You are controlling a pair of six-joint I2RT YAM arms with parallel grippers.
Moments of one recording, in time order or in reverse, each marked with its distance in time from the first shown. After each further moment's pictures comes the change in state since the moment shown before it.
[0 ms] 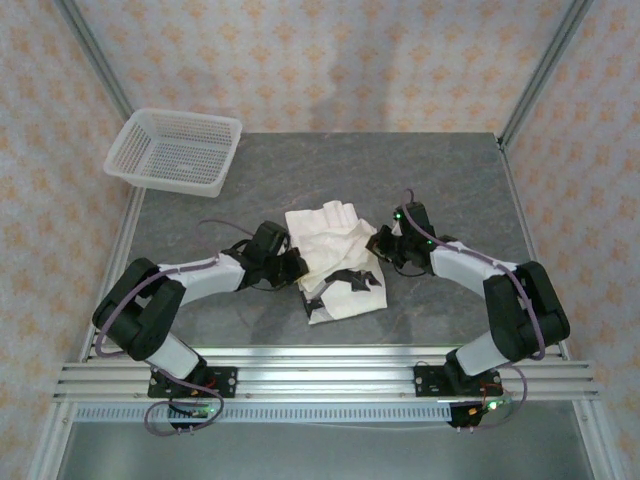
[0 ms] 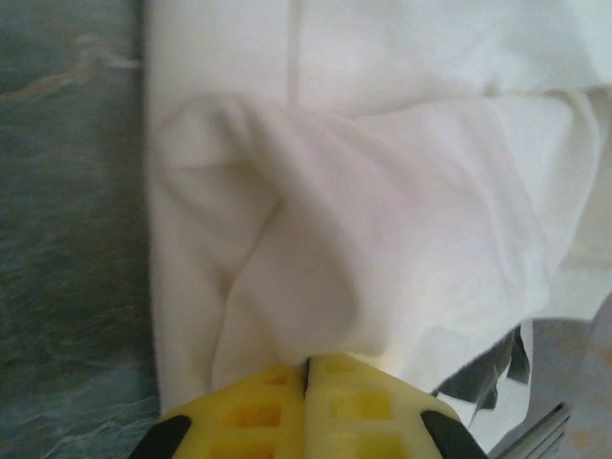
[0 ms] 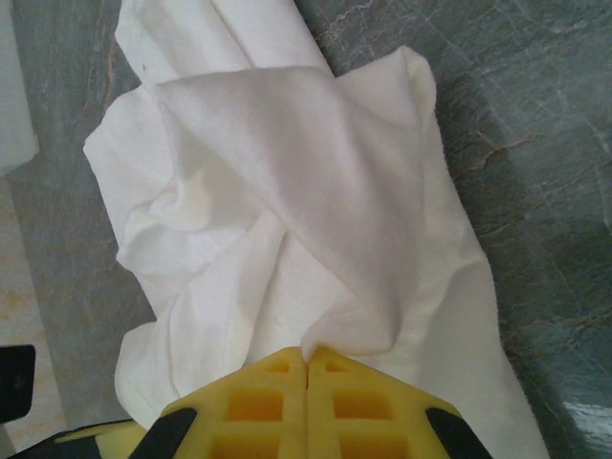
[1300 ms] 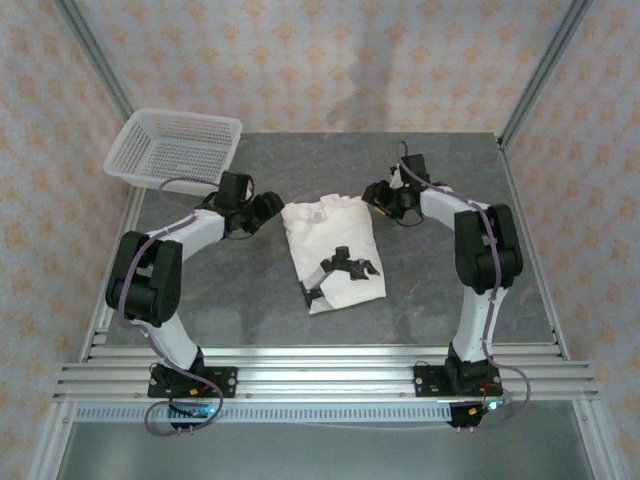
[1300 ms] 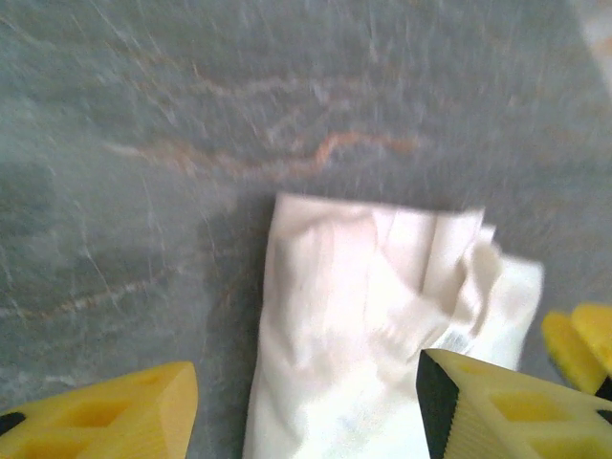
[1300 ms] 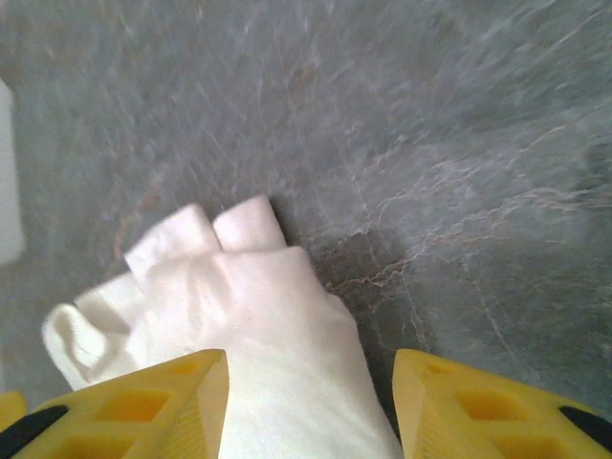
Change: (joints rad) left arm 0.341 0.192 0.338 -0.088 -0.025 0.248; right arm -0.150 0.517 0.608 -0.174 -0.096 -0.295
